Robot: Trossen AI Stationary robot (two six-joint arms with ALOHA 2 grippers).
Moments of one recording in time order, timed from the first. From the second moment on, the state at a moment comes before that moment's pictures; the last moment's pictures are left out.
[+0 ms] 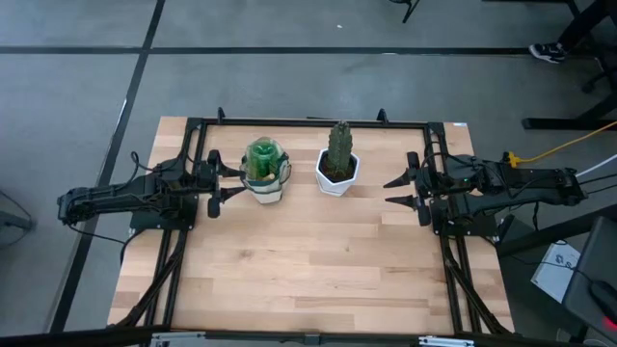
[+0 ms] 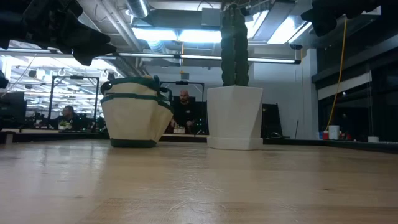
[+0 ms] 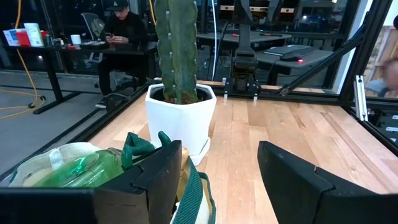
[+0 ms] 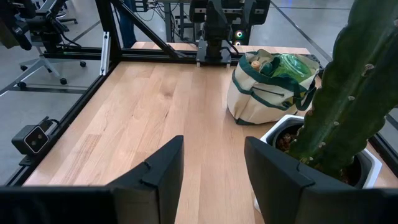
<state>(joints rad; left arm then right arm) 0.22 0.23 0.20 -0.05 0.04 -0.04 0.06 0.58 0.66 -0.40 -0.03 -0.01</state>
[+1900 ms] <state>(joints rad) 0.22 0.23 0.20 -0.05 0.04 -0.04 0.06 0.58 0.66 -0.40 -0.03 -0.01</state>
